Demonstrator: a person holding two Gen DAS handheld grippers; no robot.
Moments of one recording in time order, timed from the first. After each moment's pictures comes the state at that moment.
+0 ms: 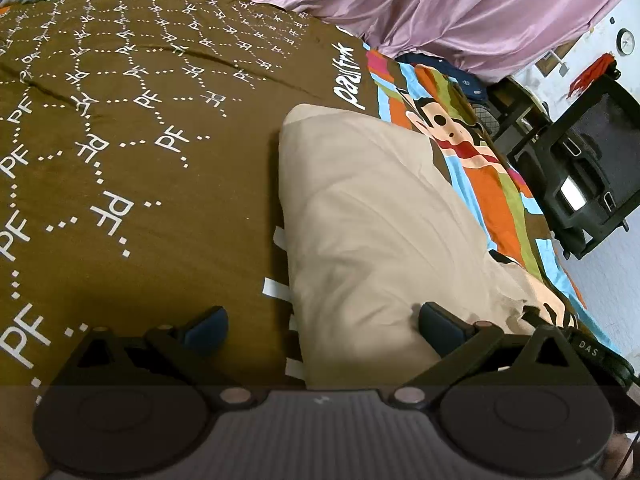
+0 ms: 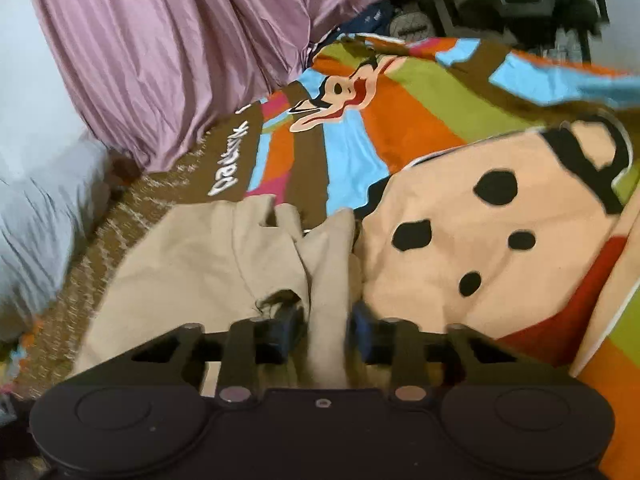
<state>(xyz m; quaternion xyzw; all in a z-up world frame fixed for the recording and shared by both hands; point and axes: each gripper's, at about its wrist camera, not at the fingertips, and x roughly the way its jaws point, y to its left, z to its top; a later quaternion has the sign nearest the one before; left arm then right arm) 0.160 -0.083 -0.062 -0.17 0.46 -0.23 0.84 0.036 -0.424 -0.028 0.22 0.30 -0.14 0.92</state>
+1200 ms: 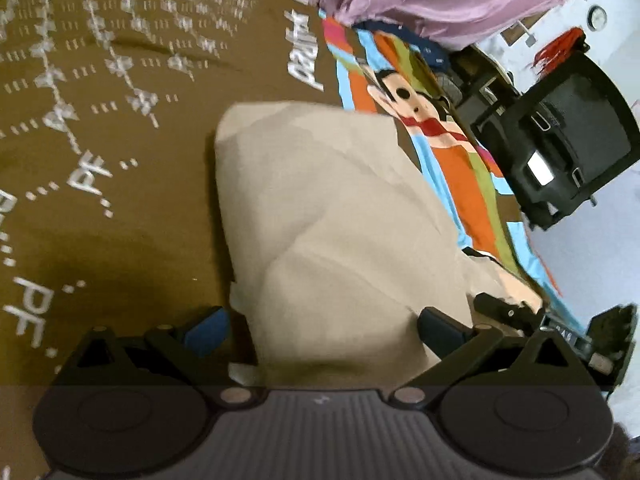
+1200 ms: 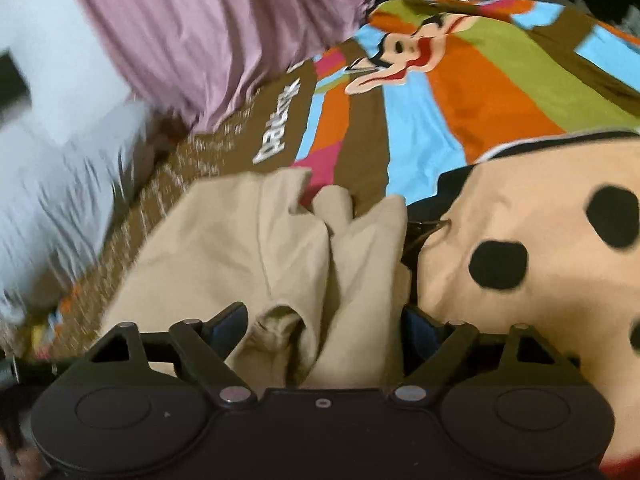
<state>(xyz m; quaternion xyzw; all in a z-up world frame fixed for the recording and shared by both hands) 0.238 -0.104 -0.077 -0.17 0.50 -0.32 0.79 0.105 -0.453 -0.049 0.26 0.36 -0.03 0.90</state>
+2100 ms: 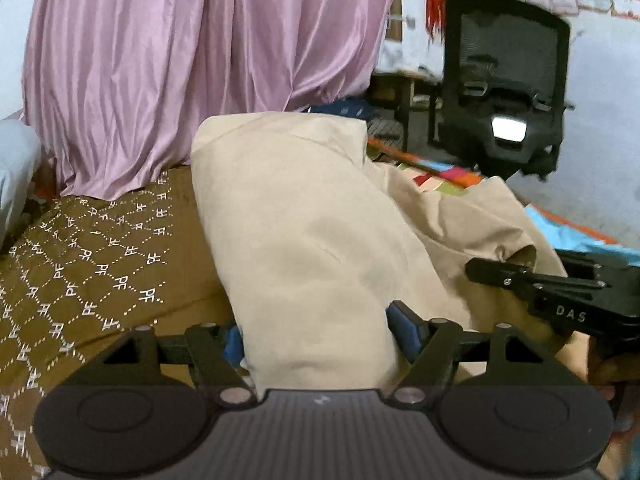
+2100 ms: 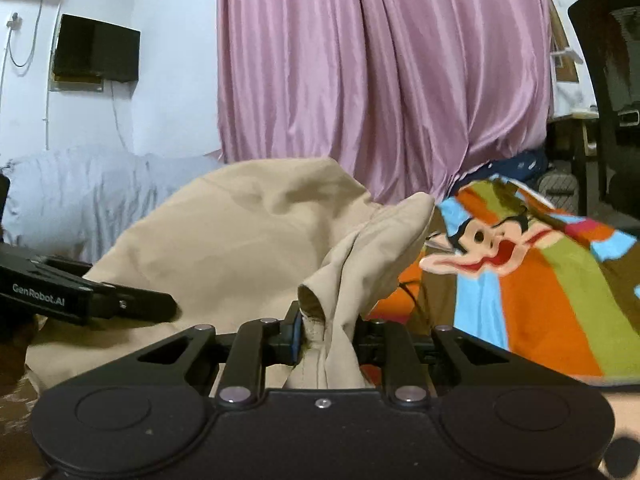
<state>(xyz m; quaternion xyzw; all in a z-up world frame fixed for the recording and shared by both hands) 0.260 -0.234 0.015 0.11 0.27 -0.34 0.90 0.130 -0.417 -0.005 0.06 0.14 0.01 0.99</state>
